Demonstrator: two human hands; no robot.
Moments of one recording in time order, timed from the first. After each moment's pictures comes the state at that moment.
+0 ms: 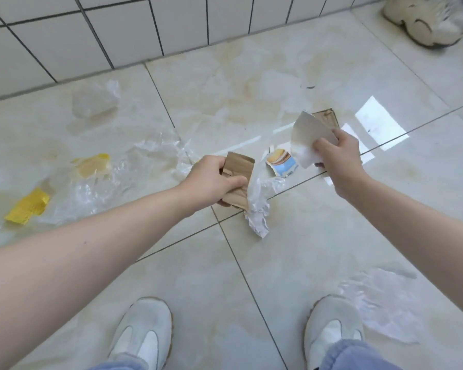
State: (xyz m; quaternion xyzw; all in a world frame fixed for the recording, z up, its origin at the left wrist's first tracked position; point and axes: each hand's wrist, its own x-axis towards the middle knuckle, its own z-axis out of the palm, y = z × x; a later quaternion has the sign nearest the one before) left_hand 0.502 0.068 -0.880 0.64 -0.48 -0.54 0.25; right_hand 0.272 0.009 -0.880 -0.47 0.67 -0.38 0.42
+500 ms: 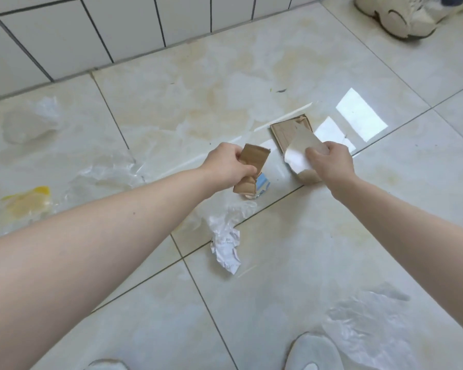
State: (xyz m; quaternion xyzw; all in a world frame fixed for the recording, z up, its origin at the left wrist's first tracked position) left_hand 0.417 -0.046 -0.914 0.63 -0.54 -0.52 0.18; right_hand 0.197 -0.064 -0.933 -0.44 0.80 -0.25 0.32
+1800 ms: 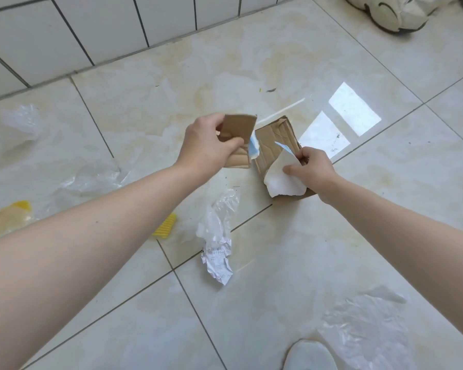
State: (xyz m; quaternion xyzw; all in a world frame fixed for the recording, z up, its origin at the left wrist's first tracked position) left_hand 0.421 -0.071 -0.895 0.64 -0.60 -0.36 0.32; right_hand 0.198 -0.067 -0.943 -0.46 0.76 -0.20 0.41
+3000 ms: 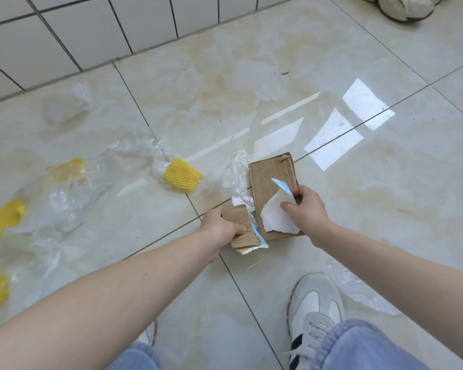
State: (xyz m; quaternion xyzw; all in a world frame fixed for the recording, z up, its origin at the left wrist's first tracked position) left_hand 0.430 0.130 -0.947 0.72 -0.25 -0.62 0.17; right_hand 0.248 0.102 -0.945 -0.44 0.77 -0.18 0.43
